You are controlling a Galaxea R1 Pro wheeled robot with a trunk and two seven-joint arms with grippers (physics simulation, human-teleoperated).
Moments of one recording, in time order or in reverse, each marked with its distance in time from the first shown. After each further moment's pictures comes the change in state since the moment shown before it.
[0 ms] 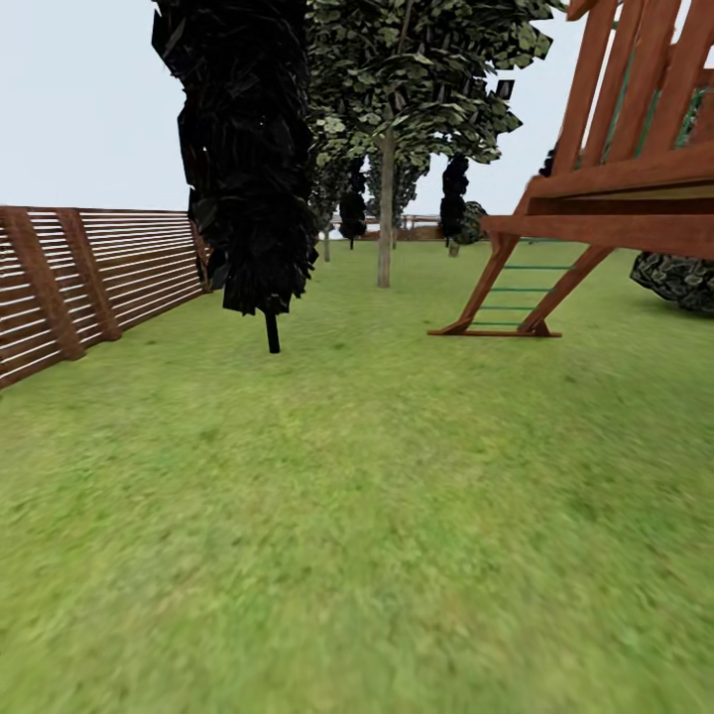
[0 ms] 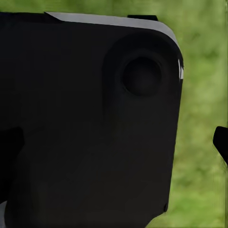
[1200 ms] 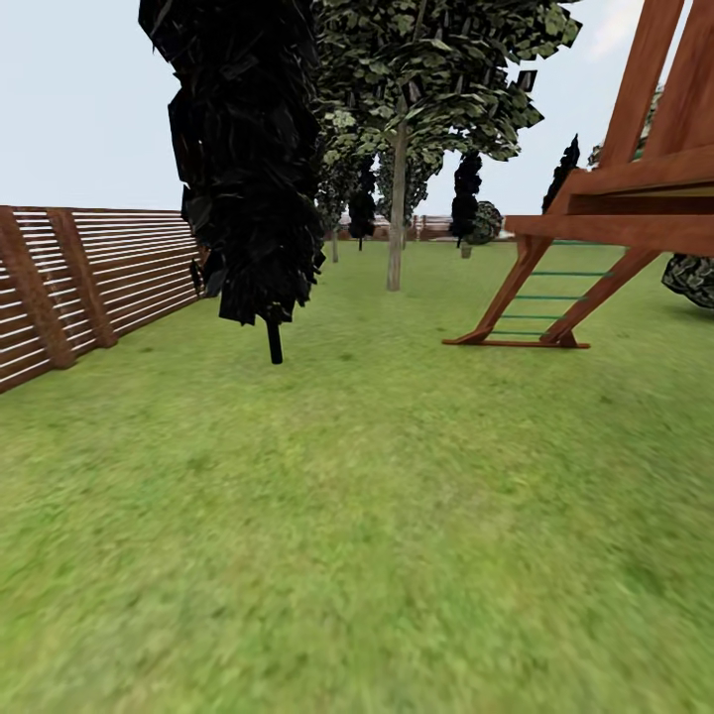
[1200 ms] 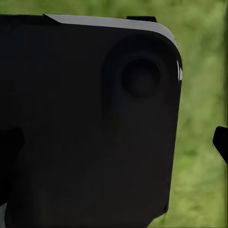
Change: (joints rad) left arm 0.000 0.000 -0.007 -0.001 -0.006 -0.117 -0.001; right arm 0.000 -0.001 -0.007 -0.002 0.000 -0.001 0.000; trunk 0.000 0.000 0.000
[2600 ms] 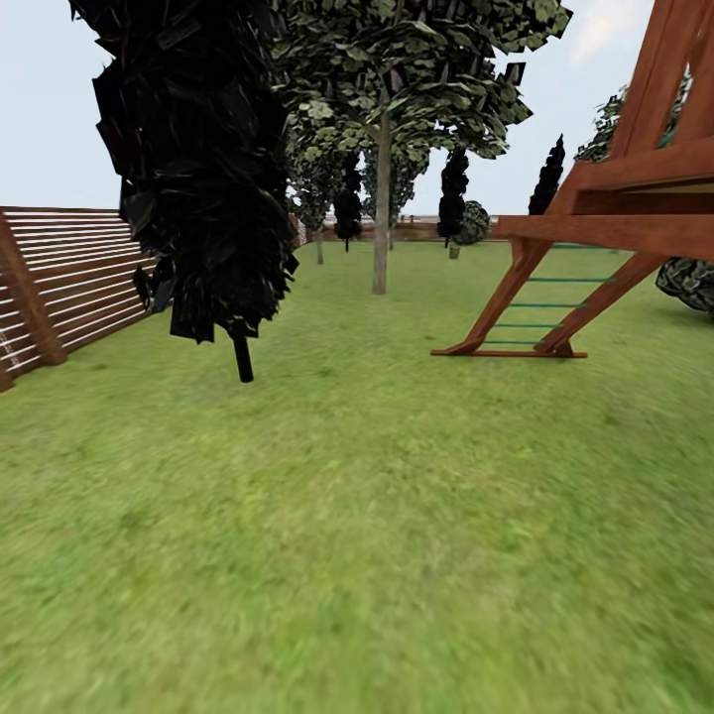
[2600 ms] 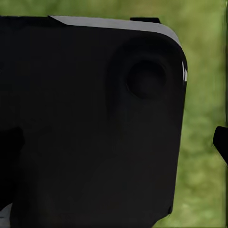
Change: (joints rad) left arm 0.000 -0.002 0.002 0.000 0.000 -0.020 -0.001; right arm 0.000 0.007 0.000 0.001 -0.001 -0.005 -0.001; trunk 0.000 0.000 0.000
